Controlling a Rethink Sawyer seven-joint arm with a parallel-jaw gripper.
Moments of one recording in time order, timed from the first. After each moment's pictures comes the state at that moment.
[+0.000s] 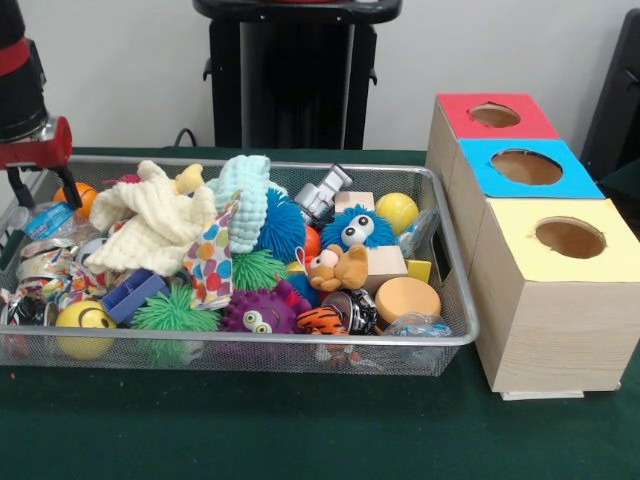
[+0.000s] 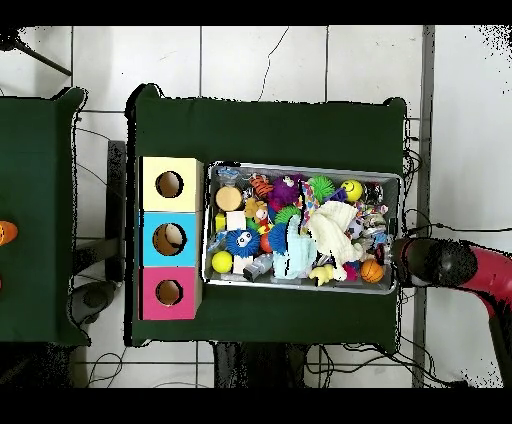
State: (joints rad) arm -1.19 -0.48 0.62 1.56 -0.75 0.88 1.49
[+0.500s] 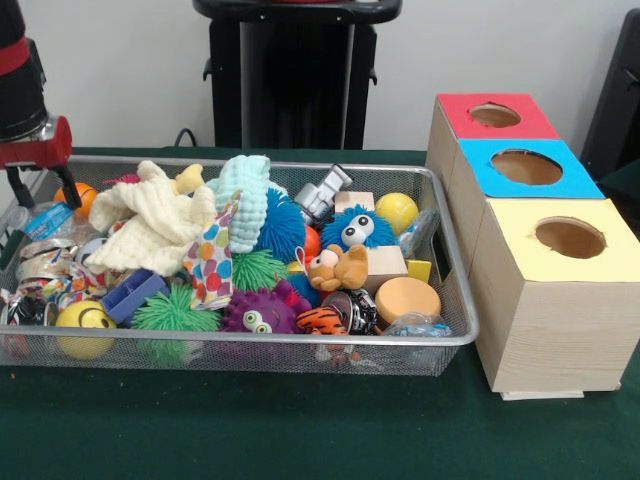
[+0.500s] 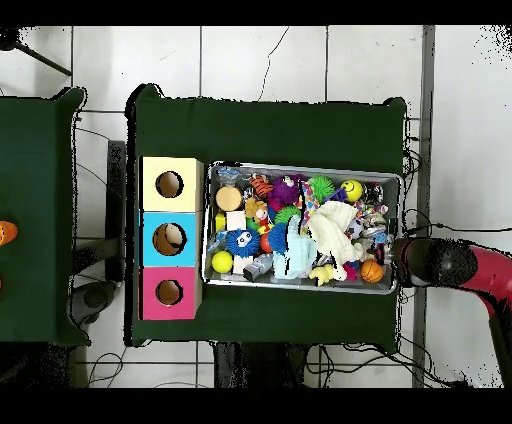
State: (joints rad) arm -1.18 -0.48 0.62 1.56 -0.75 0.88 1.49
